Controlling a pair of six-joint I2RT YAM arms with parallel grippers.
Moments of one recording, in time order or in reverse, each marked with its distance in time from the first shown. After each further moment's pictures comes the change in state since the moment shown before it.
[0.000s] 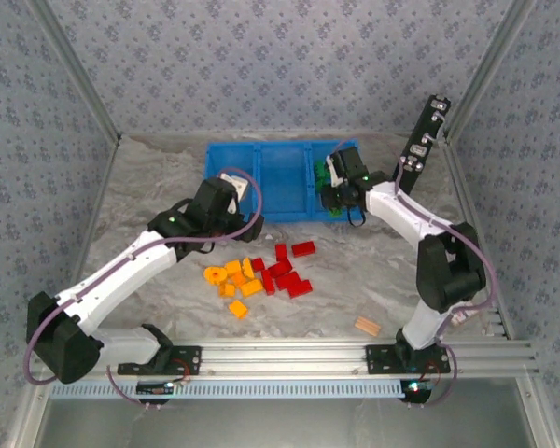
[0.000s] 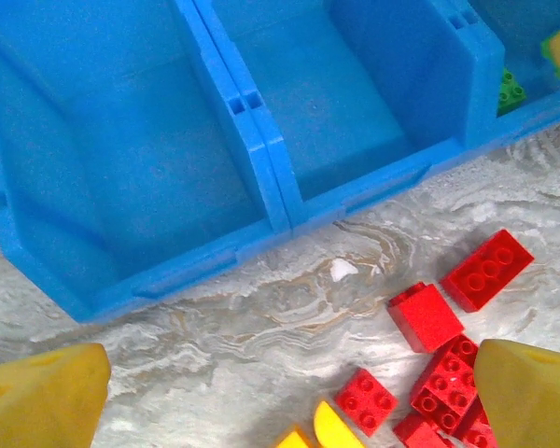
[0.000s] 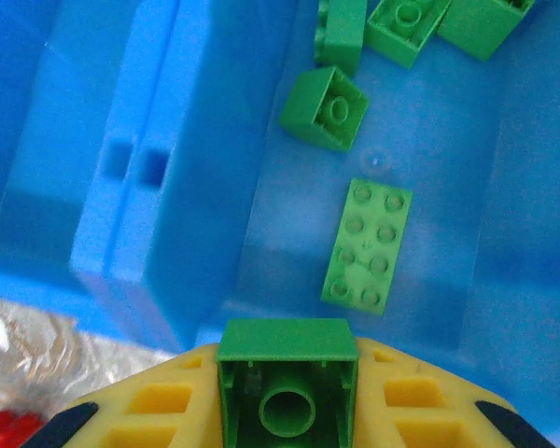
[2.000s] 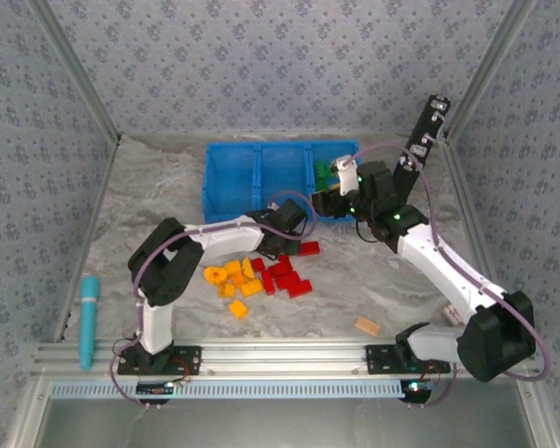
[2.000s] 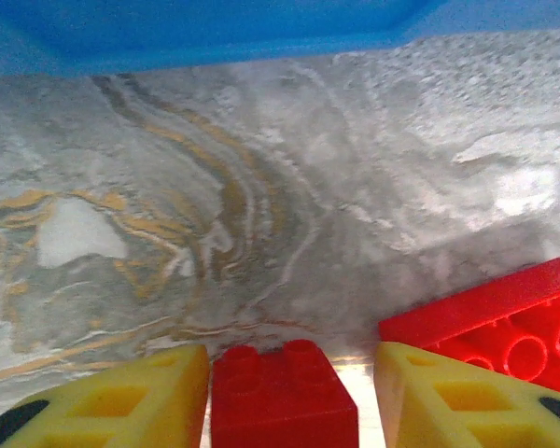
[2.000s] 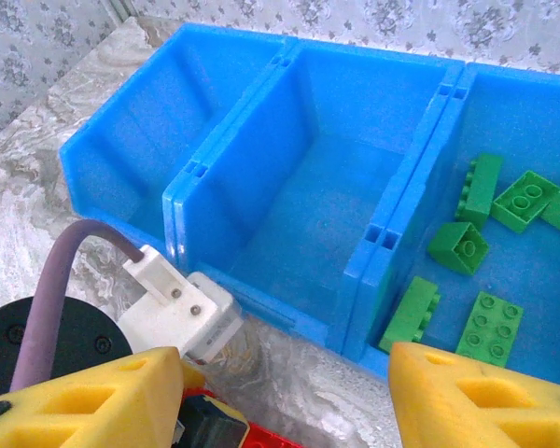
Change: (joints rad) left arm -0.173 0.696 0.199 0.122 0.054 -0.528; right arm 0.051 -0.473 -0.324 0.291 -0.220 -0.050
